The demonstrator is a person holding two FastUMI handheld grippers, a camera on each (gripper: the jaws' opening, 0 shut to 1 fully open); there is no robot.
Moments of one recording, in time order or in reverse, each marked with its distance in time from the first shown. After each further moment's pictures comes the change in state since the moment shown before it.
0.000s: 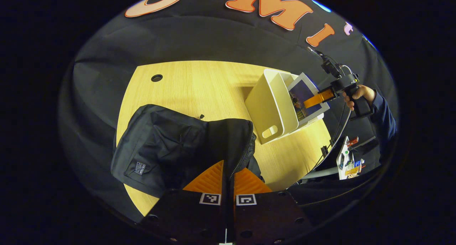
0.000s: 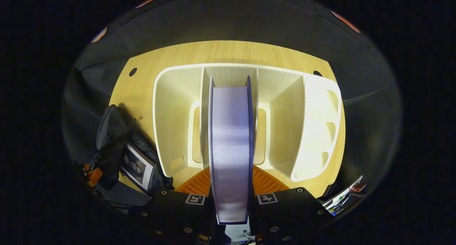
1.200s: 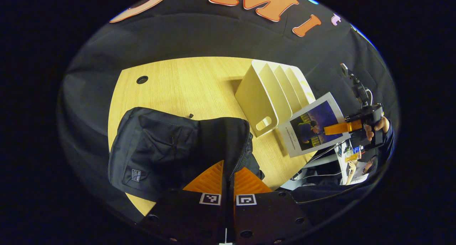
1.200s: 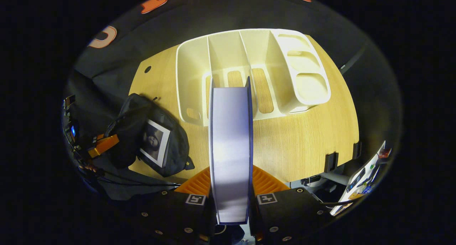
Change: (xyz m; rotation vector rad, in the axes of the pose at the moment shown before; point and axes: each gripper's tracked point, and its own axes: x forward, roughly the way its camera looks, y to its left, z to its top) left arm 0.012 -0.004 -0.003 0.095 0.048 -0.063; right arm -0.043 0.022 -0.157 0.182 -0.049 0.135
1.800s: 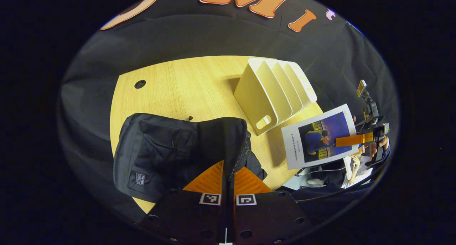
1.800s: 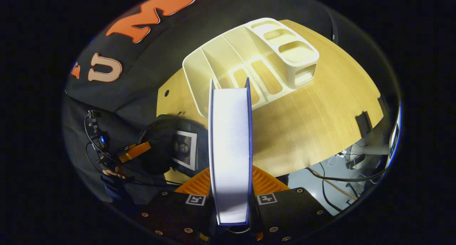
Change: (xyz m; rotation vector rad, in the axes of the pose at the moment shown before) left arm -0.001 -0.004 0.007 0.059 0.027 0.016; right arm -0.012 0.033 -0.052 0.274 -0.106 0.298
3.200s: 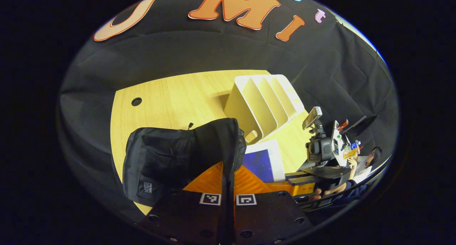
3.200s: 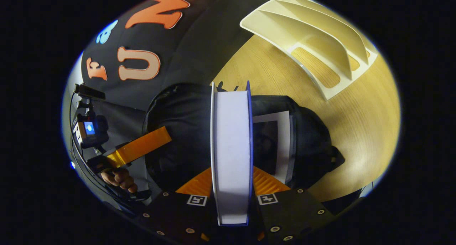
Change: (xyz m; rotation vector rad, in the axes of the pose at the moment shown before) left arm -0.028 -0.024 0.031 0.036 -0.118 -0.044; right arm 0.158 0.190 -0.049 0.068 -0.050 0.456
